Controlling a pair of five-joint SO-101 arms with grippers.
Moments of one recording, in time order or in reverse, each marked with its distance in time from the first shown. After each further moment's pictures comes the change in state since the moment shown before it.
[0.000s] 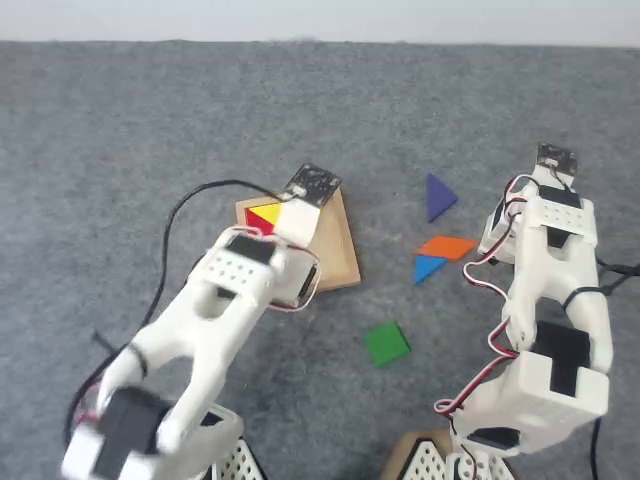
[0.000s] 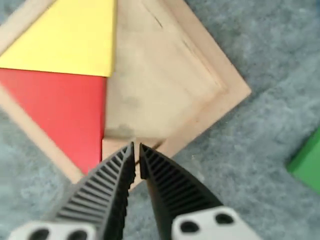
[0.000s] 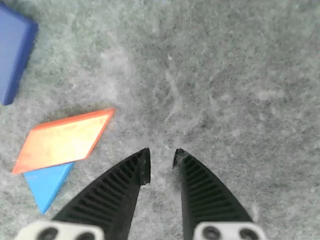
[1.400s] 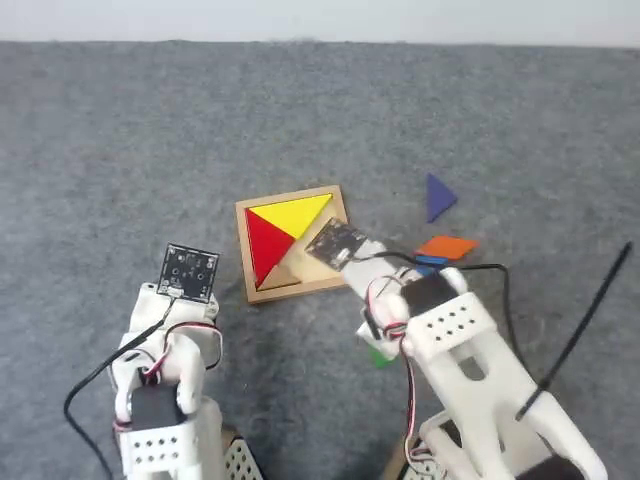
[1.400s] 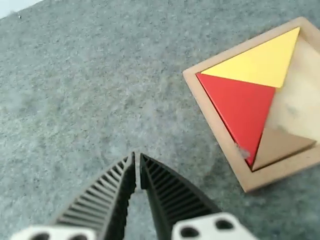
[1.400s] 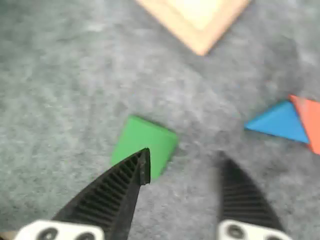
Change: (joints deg) left arm -29.9 -84.2 43.7 8.2 -15.9; right arm -44.0 -41.5 32.8 5.6 29.2
